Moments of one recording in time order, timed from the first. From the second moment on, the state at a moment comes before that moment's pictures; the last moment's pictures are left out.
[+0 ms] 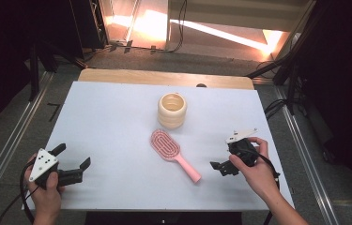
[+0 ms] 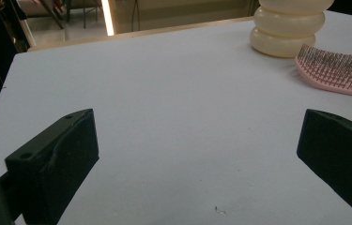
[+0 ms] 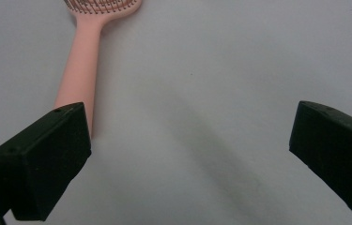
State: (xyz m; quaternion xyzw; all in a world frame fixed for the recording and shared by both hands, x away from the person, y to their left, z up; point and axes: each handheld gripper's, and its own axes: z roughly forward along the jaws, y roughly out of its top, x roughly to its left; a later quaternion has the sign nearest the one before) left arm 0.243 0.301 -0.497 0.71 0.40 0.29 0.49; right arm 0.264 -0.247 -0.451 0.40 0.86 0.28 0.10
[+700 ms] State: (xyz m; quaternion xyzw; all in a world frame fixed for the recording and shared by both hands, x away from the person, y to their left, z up) left arm 0.243 0.300 -0.496 0.71 0.40 0.29 0.49; right arm 0.278 -0.210 -0.446 0.38 0.89 0.22 0.08
